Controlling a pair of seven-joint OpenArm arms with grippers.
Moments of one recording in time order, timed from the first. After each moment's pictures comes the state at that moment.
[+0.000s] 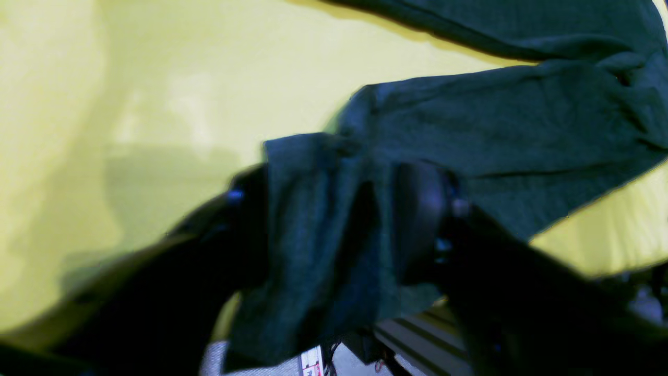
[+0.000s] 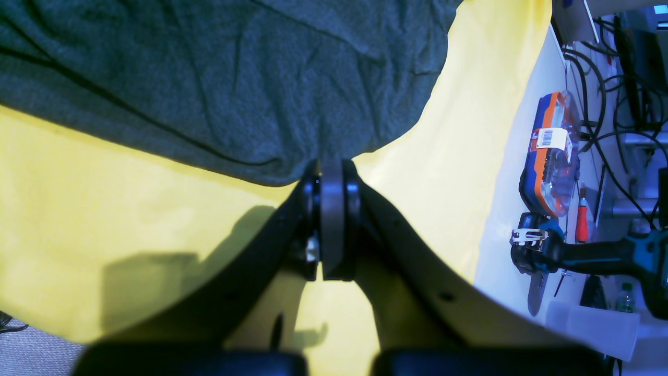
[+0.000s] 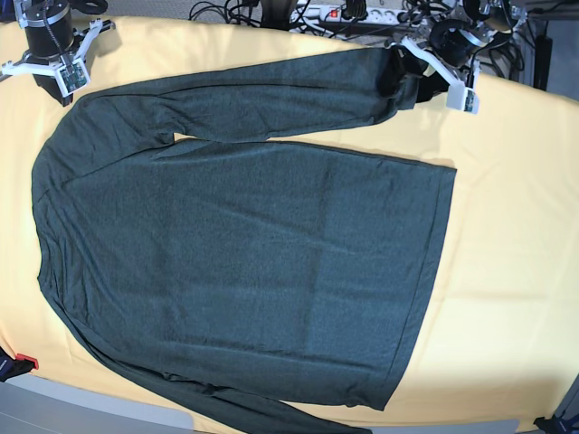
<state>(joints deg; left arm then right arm) 45.2 -19.7 -10.3 117.1 -42.5 -10.0 32.6 -57.1 22.7 19.4 133.0 -12.1 9.7 -28.8</state>
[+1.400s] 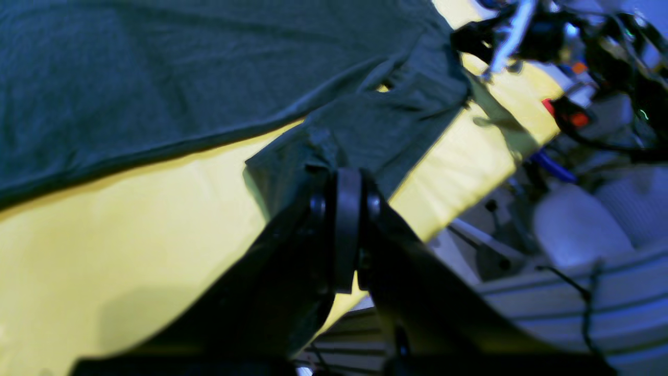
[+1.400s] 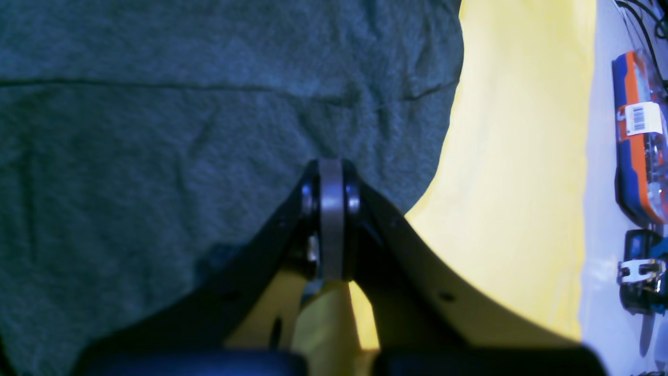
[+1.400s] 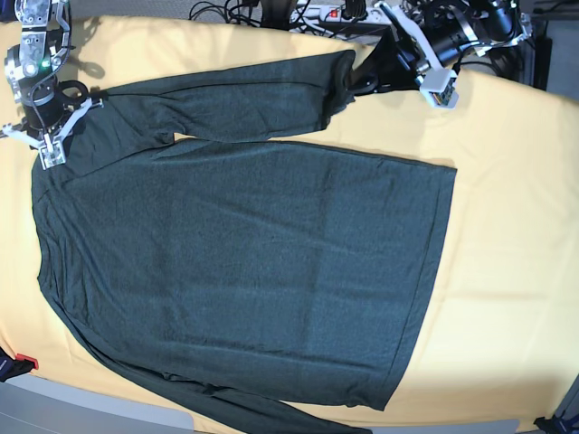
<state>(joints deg) 43.6 -22.4 -10.1 124.4 -50.5 -39.4 33.4 -27.8 23.7 19.4 103.5 -2.5 15.5 -24.8</state>
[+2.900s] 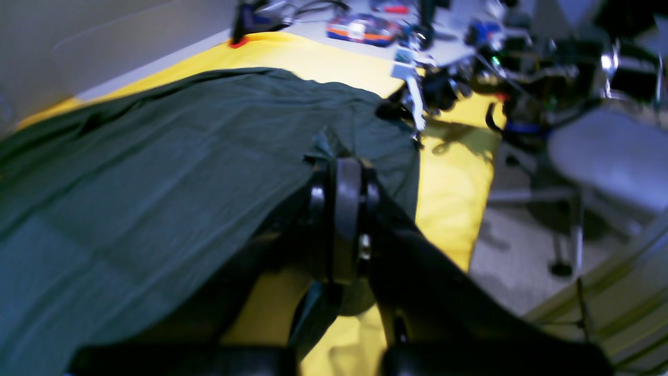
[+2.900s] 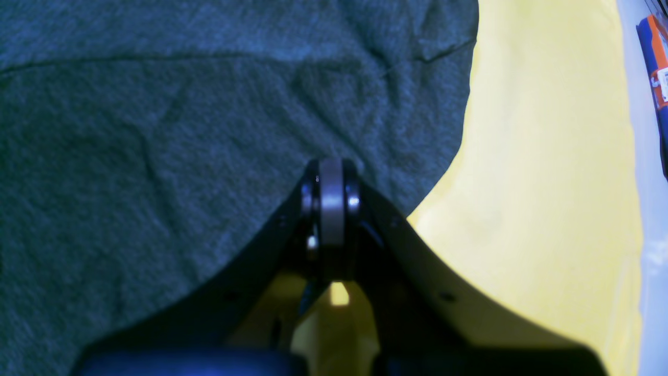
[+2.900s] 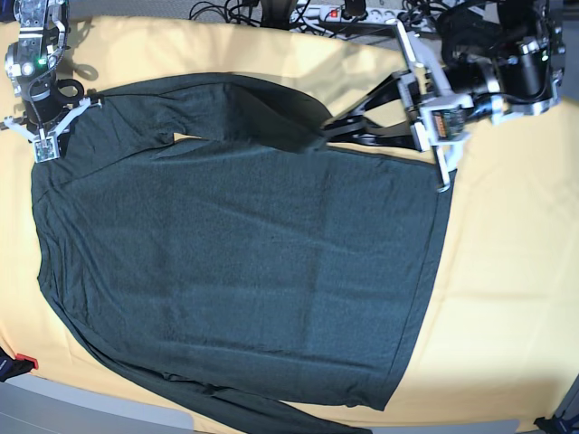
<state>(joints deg) 17.3 -34.1 -0.7 133.8 -56.1 -43.9 35.7 -27.6 23.8 19.4 95.7 2.5 20.2 -24.3</state>
